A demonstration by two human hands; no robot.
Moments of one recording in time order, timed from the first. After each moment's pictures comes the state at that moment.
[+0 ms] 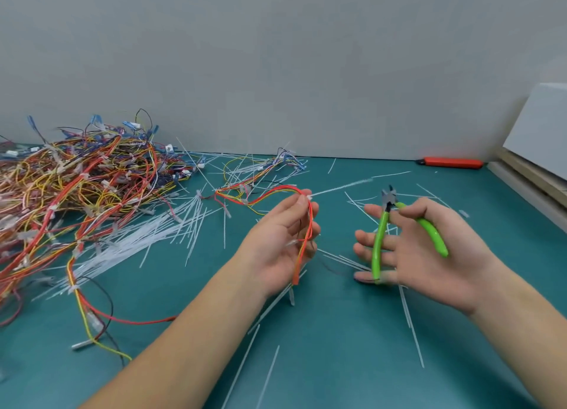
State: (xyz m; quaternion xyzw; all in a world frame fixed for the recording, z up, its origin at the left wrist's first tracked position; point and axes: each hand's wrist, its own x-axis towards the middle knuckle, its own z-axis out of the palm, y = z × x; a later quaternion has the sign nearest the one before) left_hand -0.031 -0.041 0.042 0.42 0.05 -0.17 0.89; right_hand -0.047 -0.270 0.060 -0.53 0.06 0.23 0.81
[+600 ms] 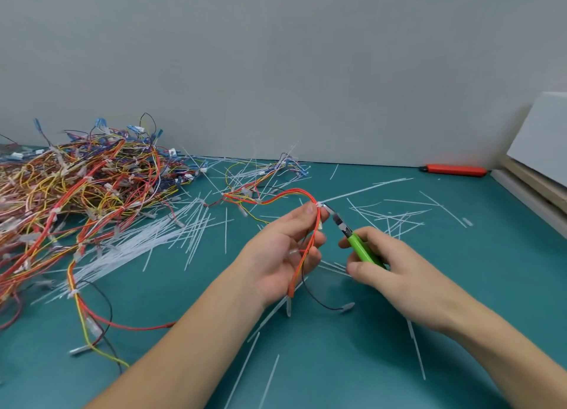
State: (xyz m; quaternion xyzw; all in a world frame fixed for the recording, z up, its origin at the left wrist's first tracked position) left_hand -0.032 -0.039 0.043 0.43 0.02 -0.21 0.88; right_hand -0.063 -0.242 0.041 -0.89 -0.15 0.05 0.43
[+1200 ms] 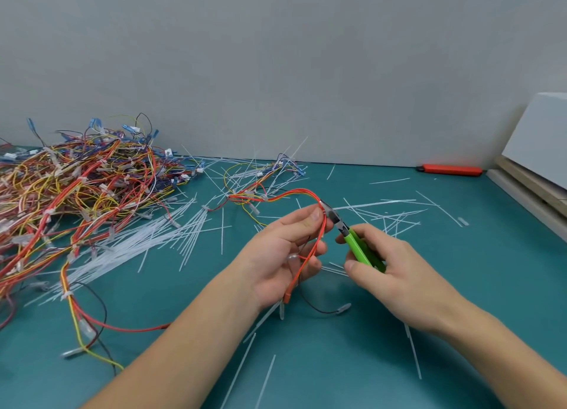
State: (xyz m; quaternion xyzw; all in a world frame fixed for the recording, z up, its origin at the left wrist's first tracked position) left_hand -0.036 -0.041 0.043 0.48 -0.01 -0.21 0.85; right_hand -0.061 -0.242 0.036 -0.88 -0.20 -0.02 0.42
